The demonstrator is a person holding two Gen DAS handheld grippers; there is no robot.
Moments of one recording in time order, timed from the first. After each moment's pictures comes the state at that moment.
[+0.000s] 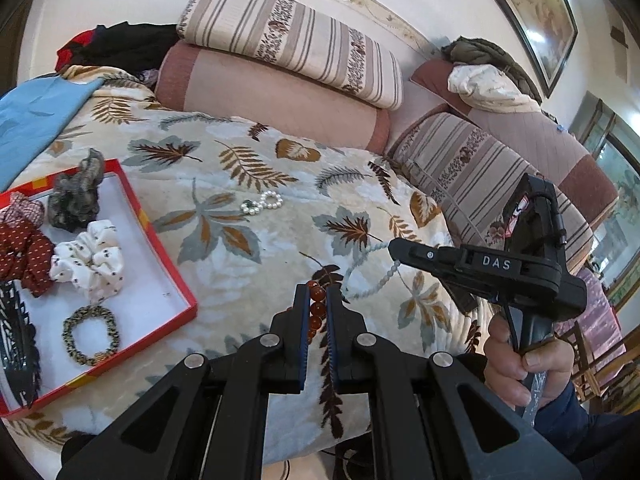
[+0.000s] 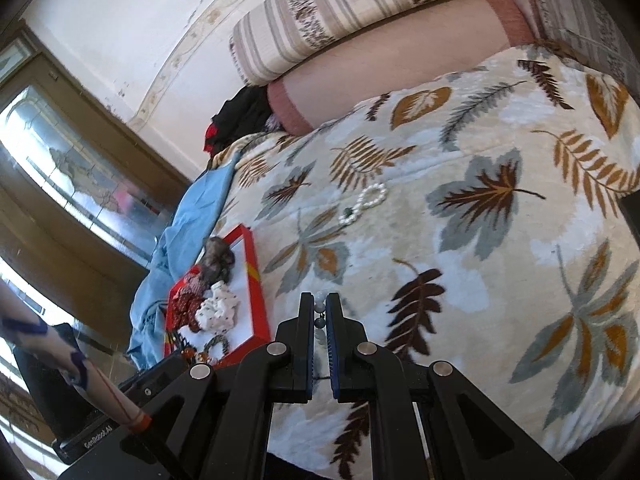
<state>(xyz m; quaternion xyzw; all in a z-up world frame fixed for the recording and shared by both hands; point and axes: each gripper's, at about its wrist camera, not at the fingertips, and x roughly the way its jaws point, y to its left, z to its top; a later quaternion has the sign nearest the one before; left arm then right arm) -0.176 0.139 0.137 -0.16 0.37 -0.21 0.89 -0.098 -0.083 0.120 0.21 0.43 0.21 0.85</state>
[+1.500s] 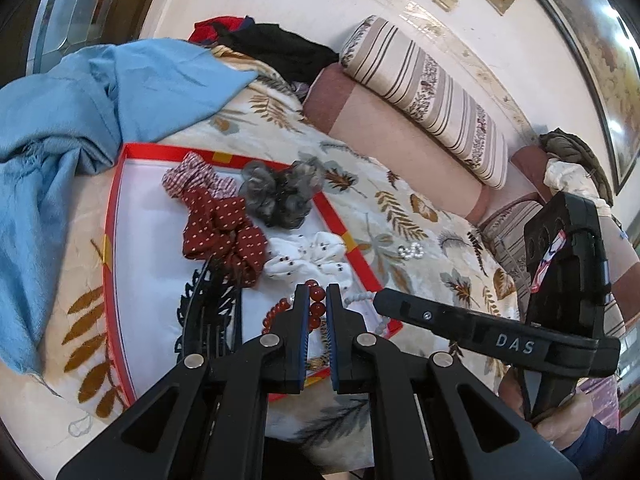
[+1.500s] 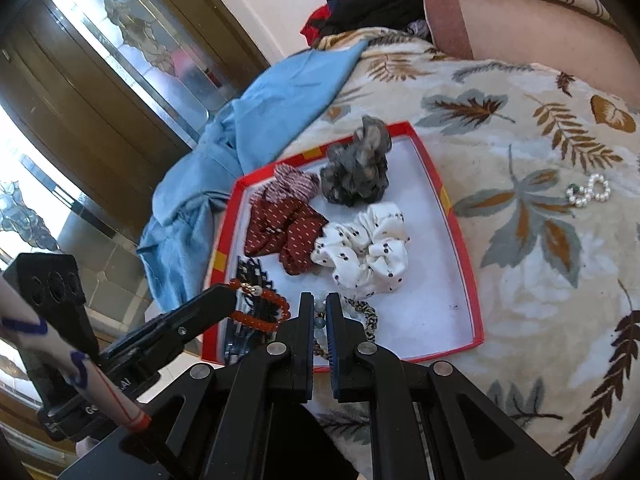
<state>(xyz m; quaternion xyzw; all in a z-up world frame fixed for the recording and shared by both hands) -0.193 0.322 0.097 -0.26 0.35 -0.05 0.90 -0.086 0.170 0.085 0.05 0.51 0.34 0.79</state>
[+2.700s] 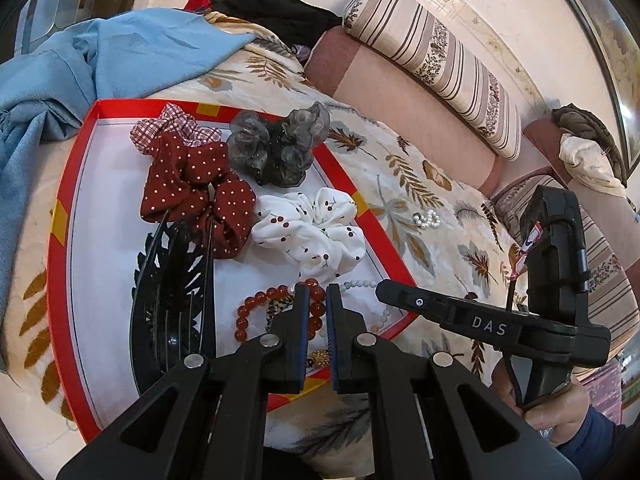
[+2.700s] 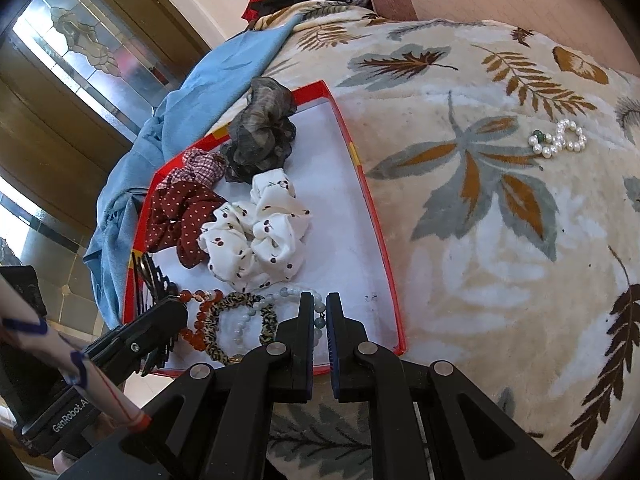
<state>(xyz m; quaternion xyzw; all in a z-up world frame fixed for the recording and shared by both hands) -0.166 0.295 0.061 -0.24 0.39 -0.06 0.88 -0.054 0.140 0.033 0.05 0.54 0.27 0.79</state>
